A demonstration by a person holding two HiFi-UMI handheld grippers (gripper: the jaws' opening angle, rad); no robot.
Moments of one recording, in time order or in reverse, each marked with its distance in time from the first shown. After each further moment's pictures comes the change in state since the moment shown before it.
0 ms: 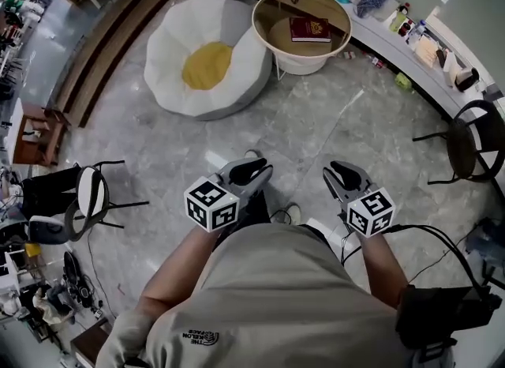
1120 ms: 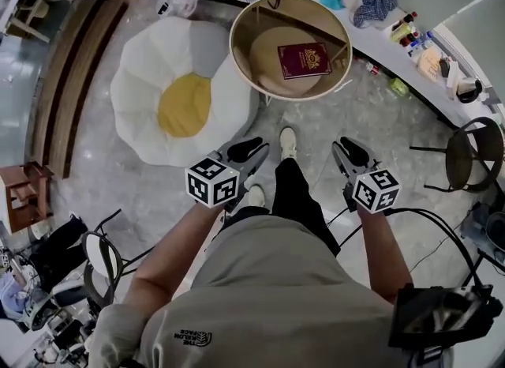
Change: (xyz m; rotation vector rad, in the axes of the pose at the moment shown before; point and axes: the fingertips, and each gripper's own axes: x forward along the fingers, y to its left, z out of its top) left arm 0.202 0.345 0.192 -0.087 0.135 -0.109; right arm 0.265 -0.275 0.175 0.217 0.008 -0.245
